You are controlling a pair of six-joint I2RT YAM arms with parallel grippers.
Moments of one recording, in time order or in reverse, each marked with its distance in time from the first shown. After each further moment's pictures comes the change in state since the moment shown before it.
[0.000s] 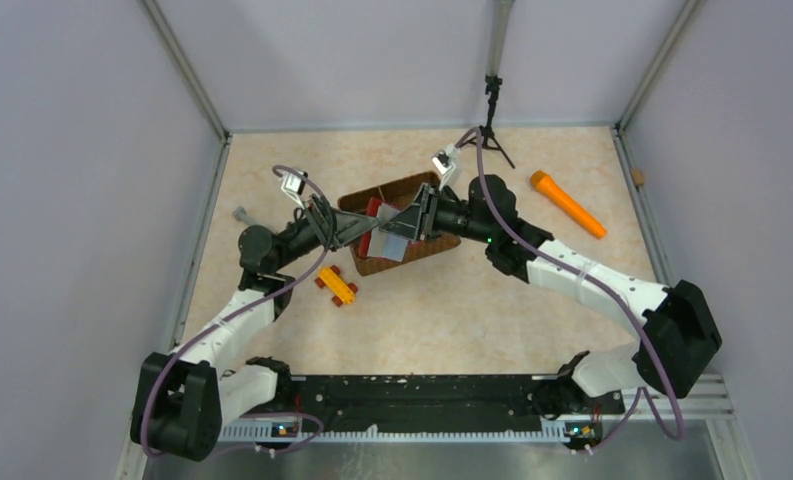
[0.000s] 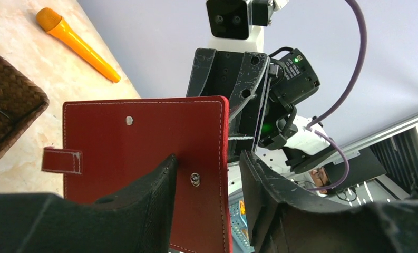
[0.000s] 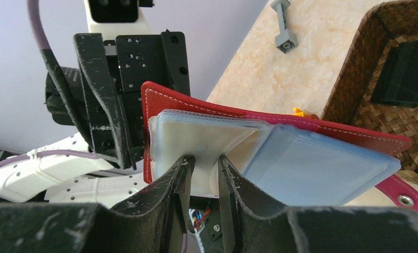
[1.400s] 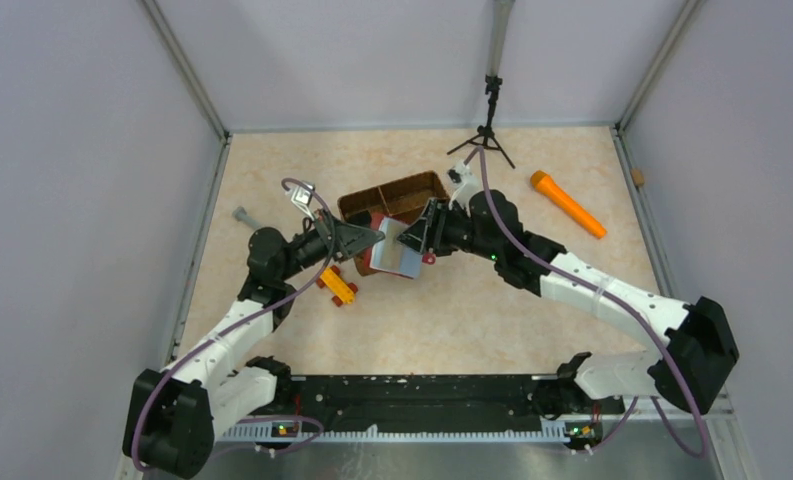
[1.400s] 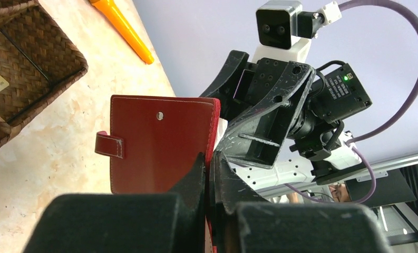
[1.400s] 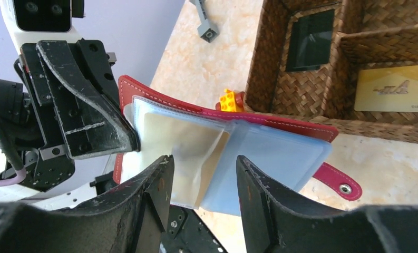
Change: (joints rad) left arm -0.055 -0.089 -0.027 -0.296 -0.108 0.140; right arm 0.045 -0.085 -0.038 -0.247 0.264 -0.105
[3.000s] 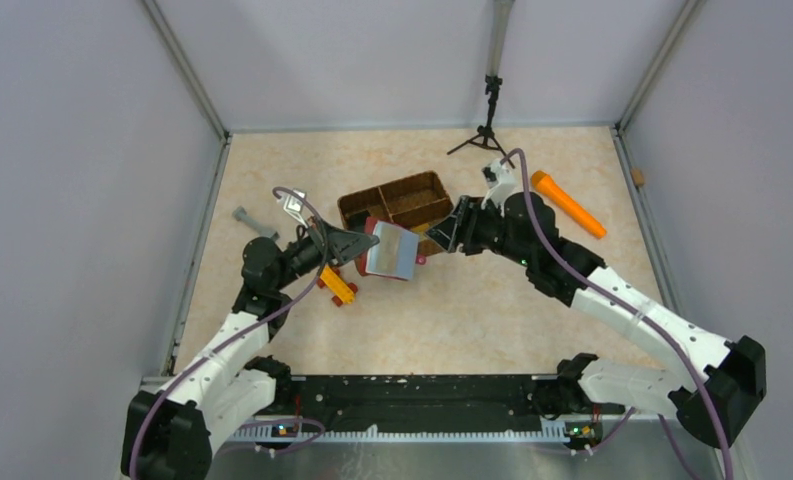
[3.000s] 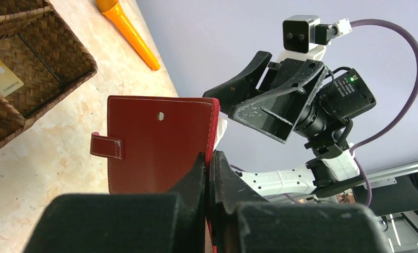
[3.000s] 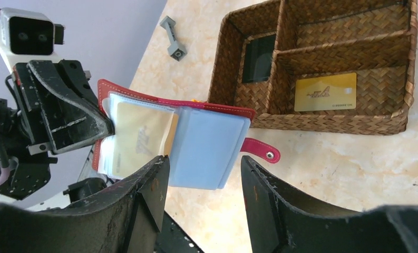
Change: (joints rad) left arm 0.008 -0.097 -0.052 -0.043 -0.039 0.012; right arm -0.080 -0.198 -0.053 -0.142 0.084 -0.087
